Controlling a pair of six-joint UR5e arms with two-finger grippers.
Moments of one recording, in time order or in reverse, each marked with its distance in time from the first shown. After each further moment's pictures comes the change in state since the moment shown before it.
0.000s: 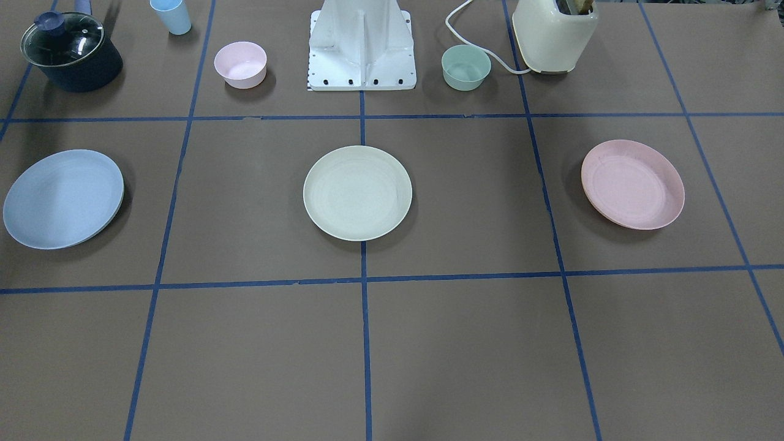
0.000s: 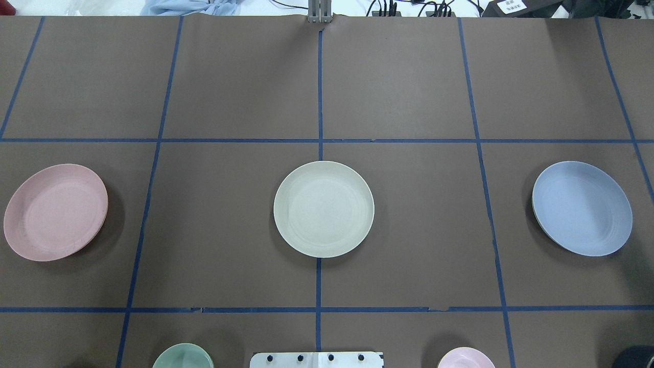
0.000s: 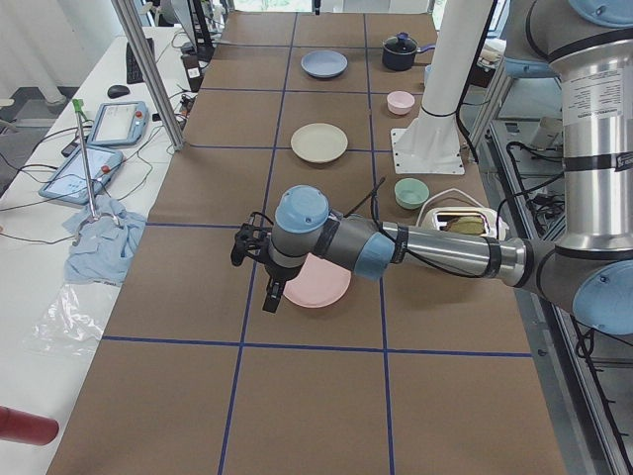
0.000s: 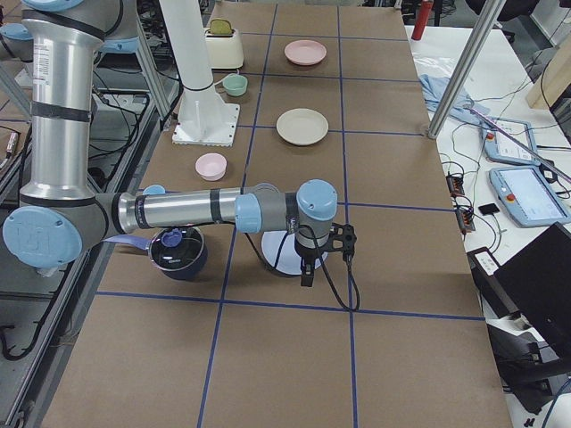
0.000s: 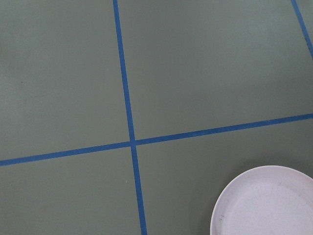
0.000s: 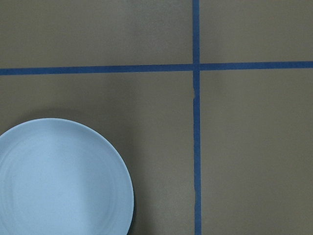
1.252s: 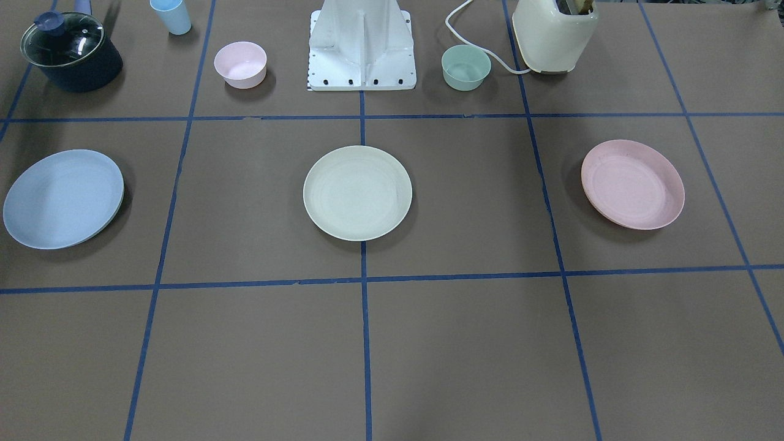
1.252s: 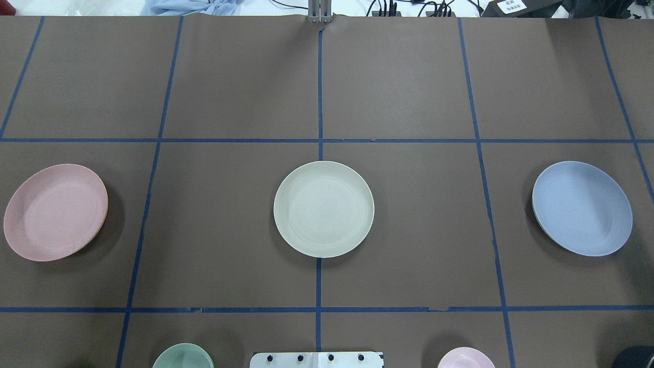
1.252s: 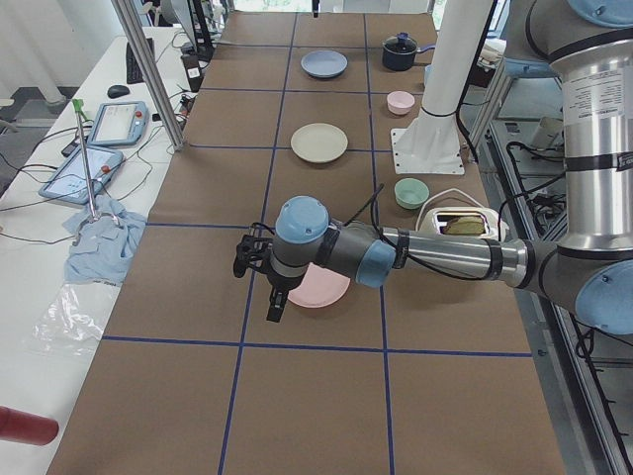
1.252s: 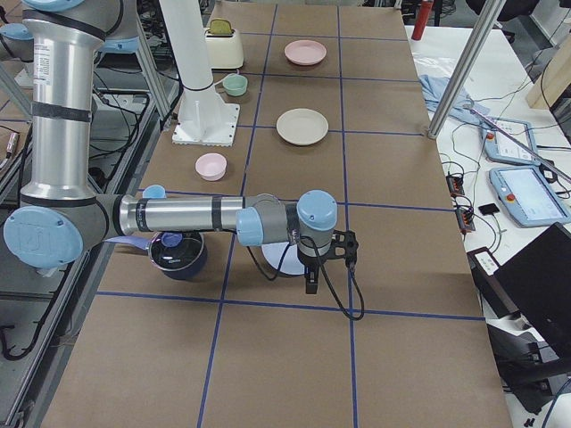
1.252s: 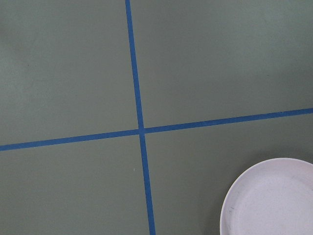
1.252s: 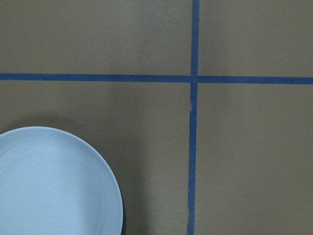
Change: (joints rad) left arm 0.003 0.006 0.027 -0.001 0.007 -0.003; right arm -0.006 -0.004 -0.074 0.139 0.000 0.002
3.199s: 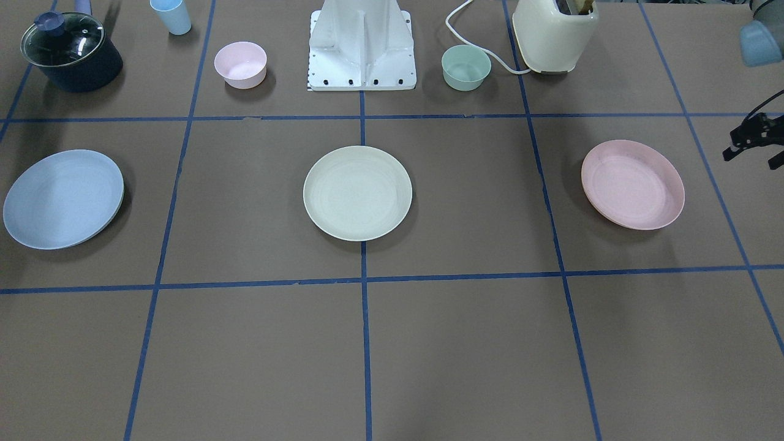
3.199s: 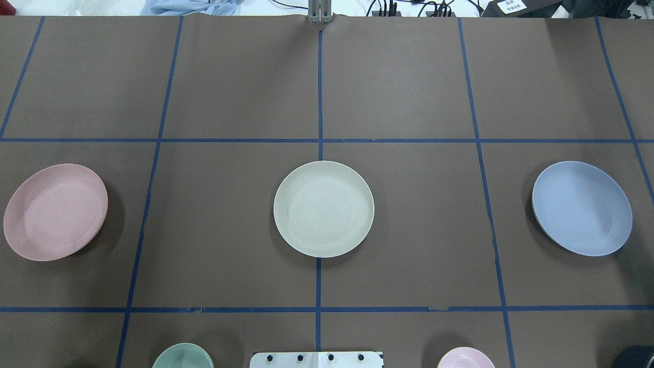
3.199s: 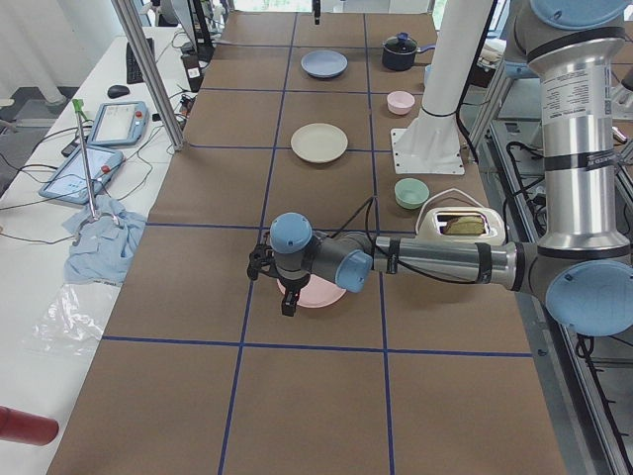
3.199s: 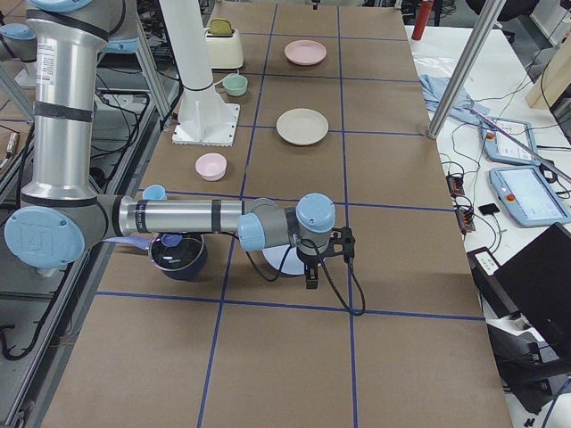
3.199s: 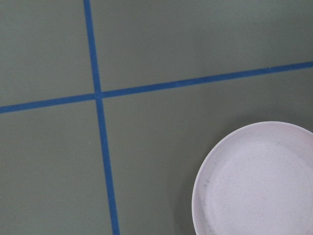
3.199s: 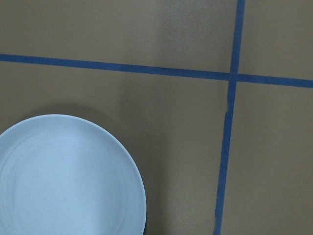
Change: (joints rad) left arm 0.263 -0.012 0.125 -0.097 -0.052 -0.078; right arm -0.067 -0.001 -0.014 0.059 0.043 -0.002
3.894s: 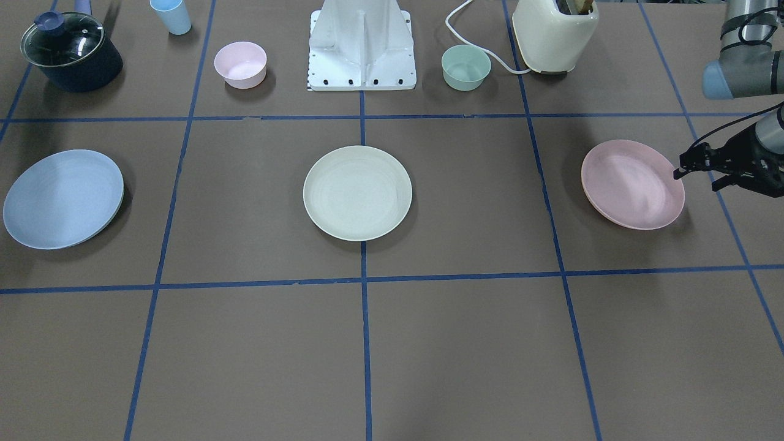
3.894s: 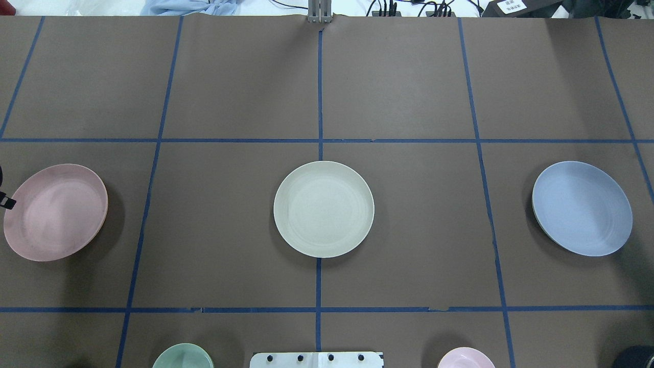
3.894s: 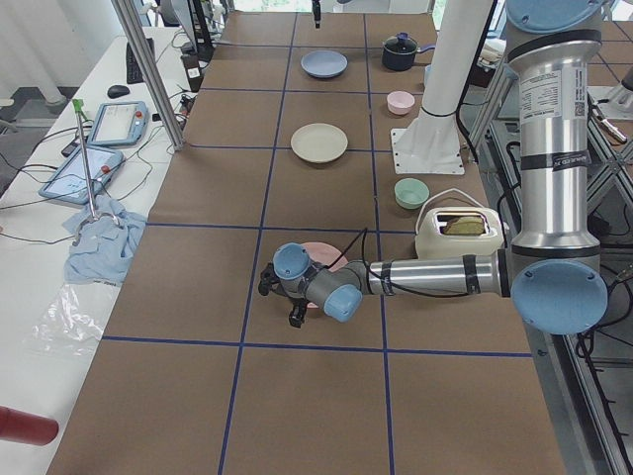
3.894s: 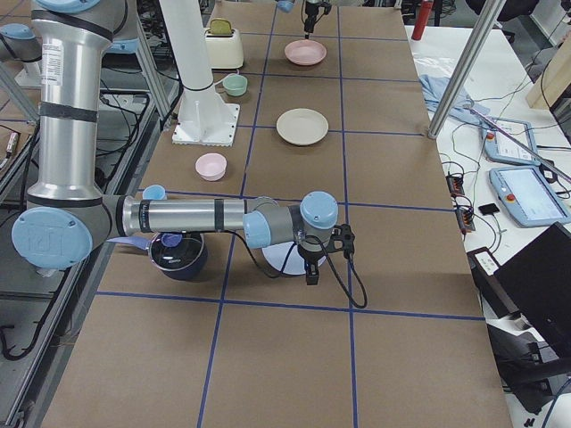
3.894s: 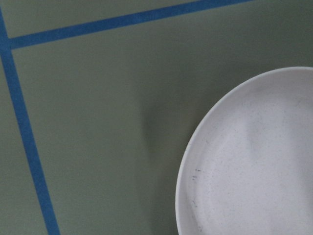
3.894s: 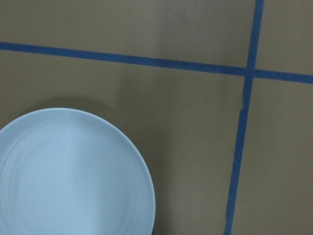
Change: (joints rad) left arm 0.148 -0.044 0.214 -0.262 -0.008 -0.096; right arm -0.028 0.005 -0.006 0.000 -0.001 0.002
